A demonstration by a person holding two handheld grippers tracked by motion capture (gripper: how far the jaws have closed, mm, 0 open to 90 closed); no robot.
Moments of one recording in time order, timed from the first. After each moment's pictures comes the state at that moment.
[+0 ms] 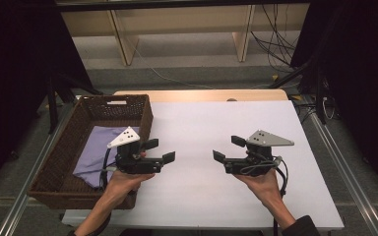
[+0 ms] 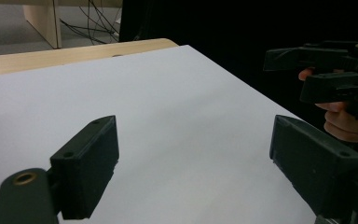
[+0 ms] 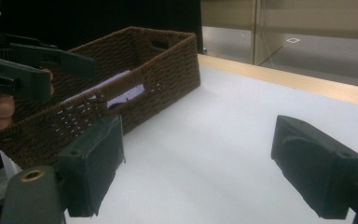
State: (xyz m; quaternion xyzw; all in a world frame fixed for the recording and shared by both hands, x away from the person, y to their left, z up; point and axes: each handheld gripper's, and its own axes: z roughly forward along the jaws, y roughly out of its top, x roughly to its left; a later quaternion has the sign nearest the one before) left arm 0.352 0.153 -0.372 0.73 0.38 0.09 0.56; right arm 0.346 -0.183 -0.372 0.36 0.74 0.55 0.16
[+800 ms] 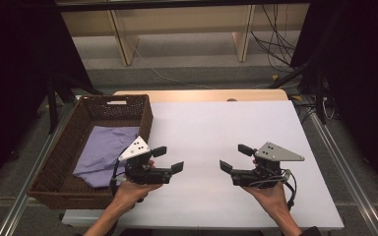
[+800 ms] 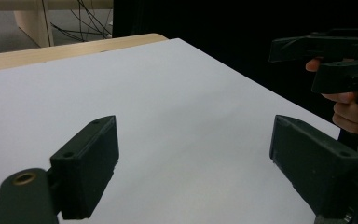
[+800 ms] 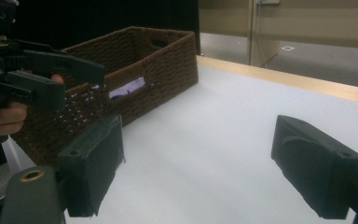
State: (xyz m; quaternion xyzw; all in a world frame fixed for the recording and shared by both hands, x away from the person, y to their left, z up) left arm 0.338 0.134 -0.391 0.74 0.35 0.10 0.57; right arm 0.322 -0.198 -0.386 0.35 0.73 0.56 0.18
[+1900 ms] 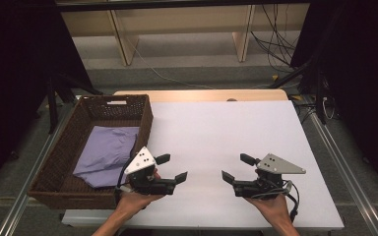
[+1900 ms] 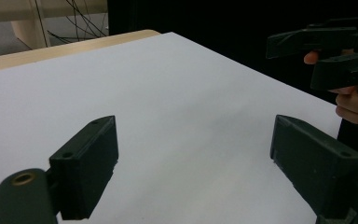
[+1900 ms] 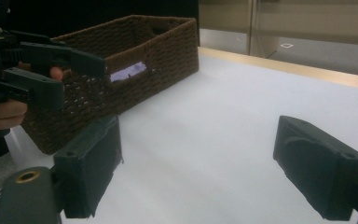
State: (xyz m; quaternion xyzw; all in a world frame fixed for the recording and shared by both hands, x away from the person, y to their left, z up) left arm 0.322 0.126 -0.409 0.75 0.32 0.12 0.56; right arm 0.305 -0.204 -0.406 0.35 0.73 0.55 0.18
